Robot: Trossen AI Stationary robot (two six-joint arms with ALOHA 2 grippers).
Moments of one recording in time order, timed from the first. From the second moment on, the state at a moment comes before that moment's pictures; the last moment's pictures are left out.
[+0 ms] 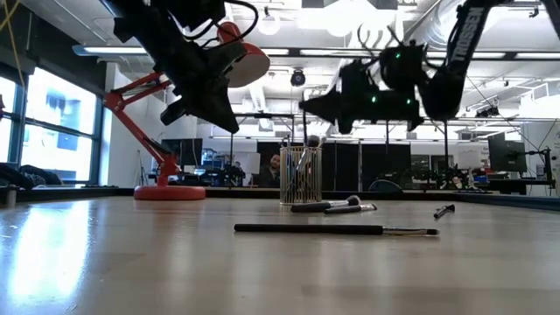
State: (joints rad) left arm 0.10 1.37 0.86 -0.23 -0.23 -0.77; right arm -0.52 1.77 0.61 1.27 -0.37 0.16
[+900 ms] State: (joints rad) left arm 0.10 1.37 0.86 -0.23 -0.20 -0.72; right arm -0.47 1.42 0.69 0.66 -0.32 -0.09
